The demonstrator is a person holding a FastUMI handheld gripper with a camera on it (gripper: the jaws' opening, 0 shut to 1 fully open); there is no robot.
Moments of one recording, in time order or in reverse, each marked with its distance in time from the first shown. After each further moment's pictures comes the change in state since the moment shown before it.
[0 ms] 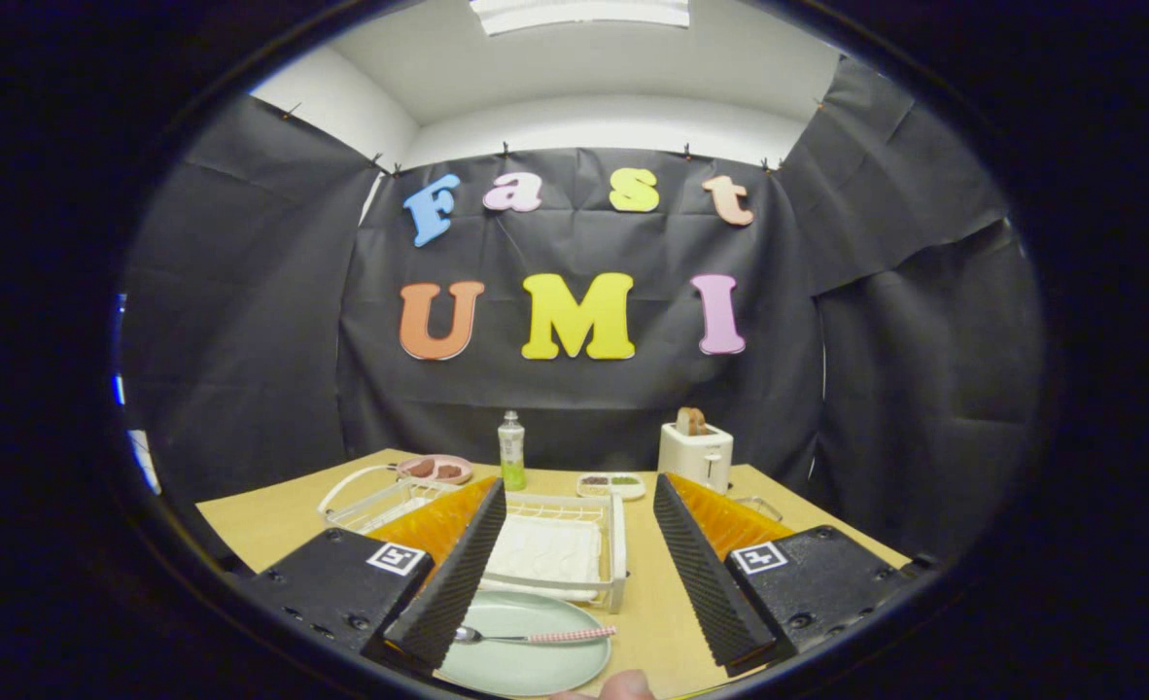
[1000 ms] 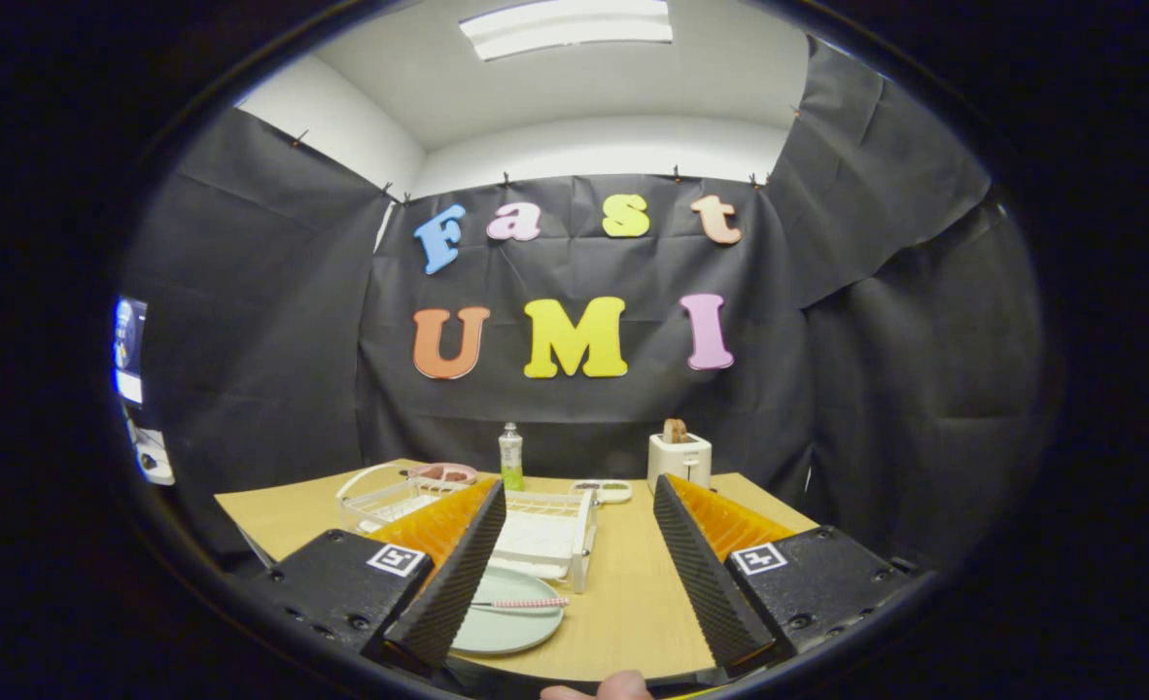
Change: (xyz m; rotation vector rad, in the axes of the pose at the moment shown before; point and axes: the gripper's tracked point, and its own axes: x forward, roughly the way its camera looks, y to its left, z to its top) arm -0.067 -0.051 -0.014 0.024 -0.039 0.053
